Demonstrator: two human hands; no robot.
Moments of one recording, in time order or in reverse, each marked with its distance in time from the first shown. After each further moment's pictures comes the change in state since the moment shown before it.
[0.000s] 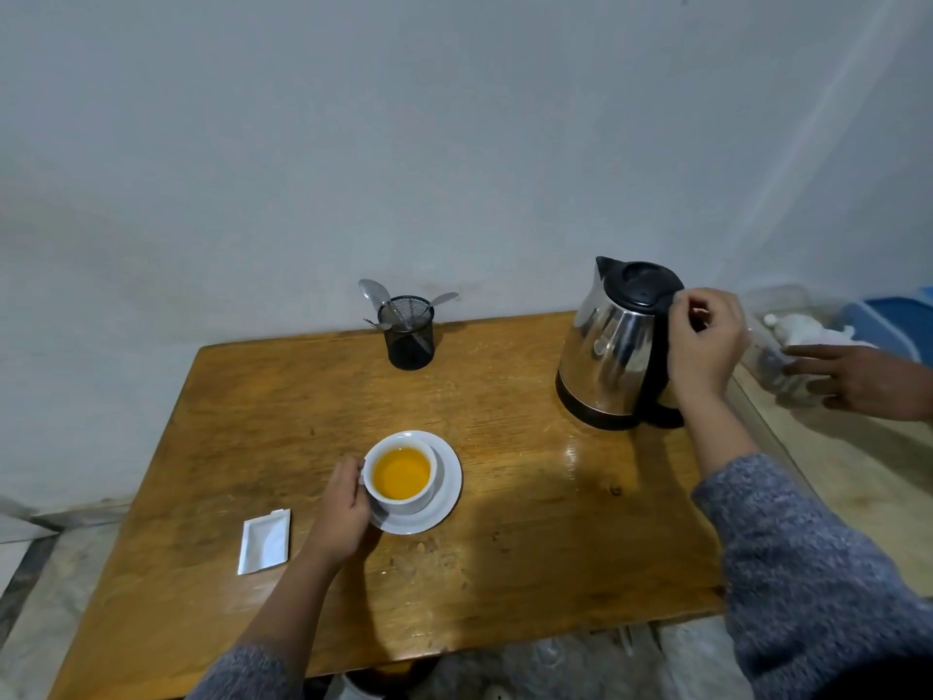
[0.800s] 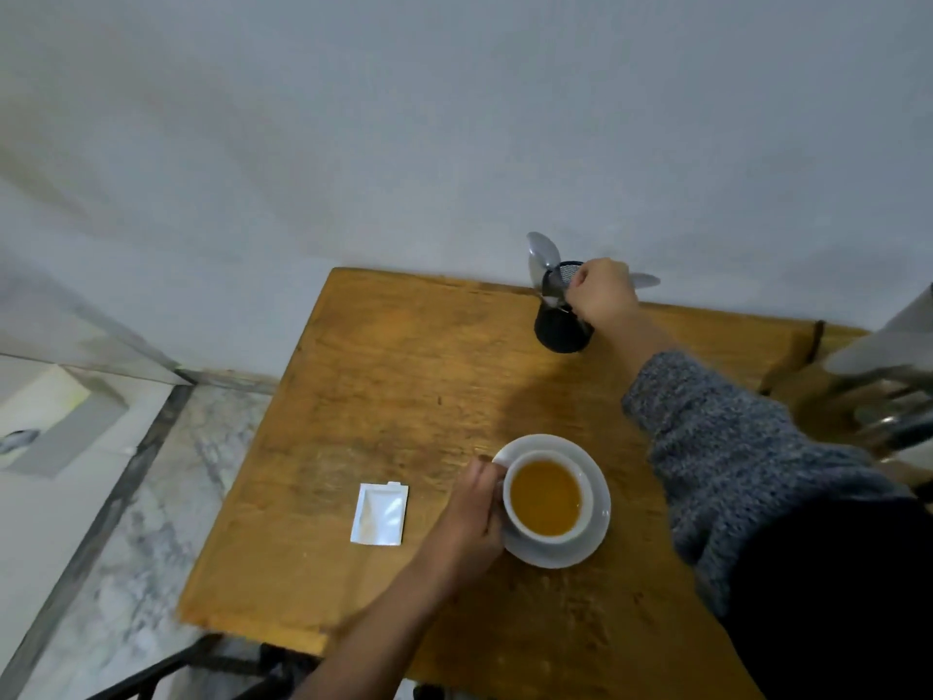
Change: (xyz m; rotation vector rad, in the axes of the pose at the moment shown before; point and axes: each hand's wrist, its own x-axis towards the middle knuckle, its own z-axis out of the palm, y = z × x) left_hand 0.011 -0.019 -0.007 0.012 -0.131 0.082; right_hand -0.076 -0.071 0.311 -0.437 -1.040 0.072
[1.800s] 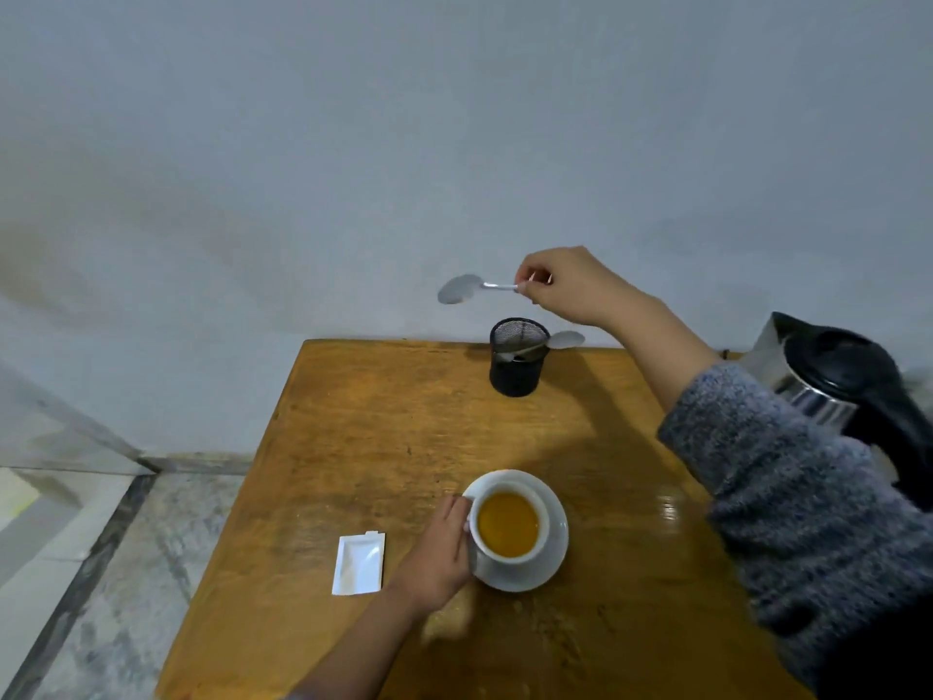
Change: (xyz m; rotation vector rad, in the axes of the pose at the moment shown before) left_hand -0.003 0.013 -0.015 0.047 -0.125 0.047; right_hand -0.076 -0.046 -0.128 -0.085 -0.089 -0.443
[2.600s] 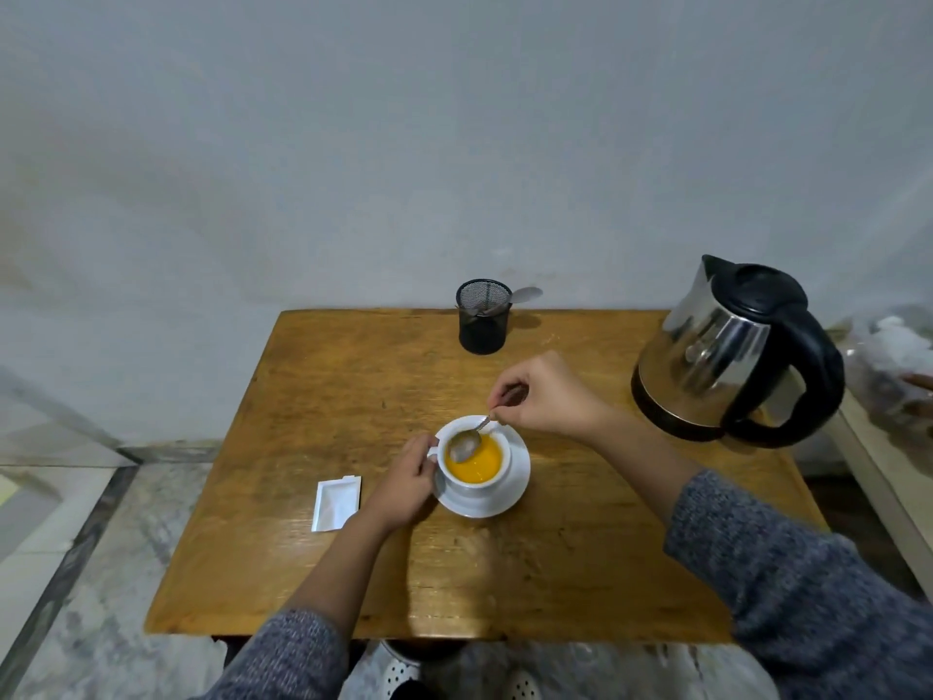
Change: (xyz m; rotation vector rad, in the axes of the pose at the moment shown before) left_hand 0.001 0.003 0.003 -0.088 0.079 -0.131; right_hand -0.150 0.019 0.086 0.195 -0.093 -0.060
